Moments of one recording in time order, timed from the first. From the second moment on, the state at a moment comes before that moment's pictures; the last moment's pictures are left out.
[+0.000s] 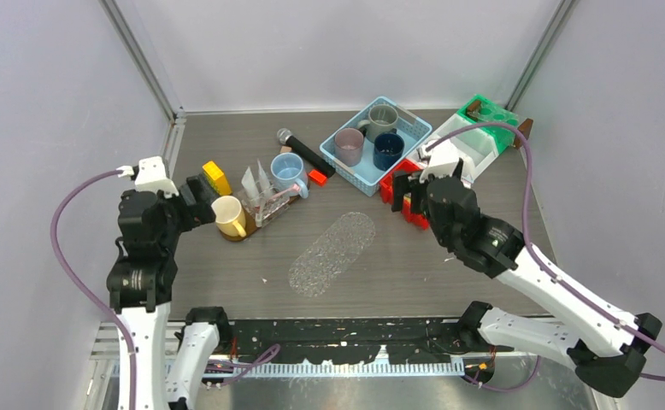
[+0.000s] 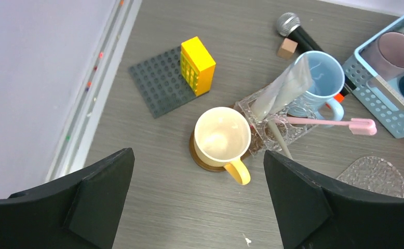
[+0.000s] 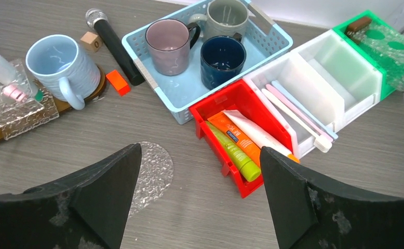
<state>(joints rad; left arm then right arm) 0.07 0.69 1.07 -0.79 -0.09 -0.15 0.86 0.89 1.01 -0.43 0.66 0.18</state>
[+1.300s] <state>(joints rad) -0.16 0.24 0.64 -0.40 -0.30 -0.02 0.15 2.17 1.87 -0.48 -0.21 -0.07</state>
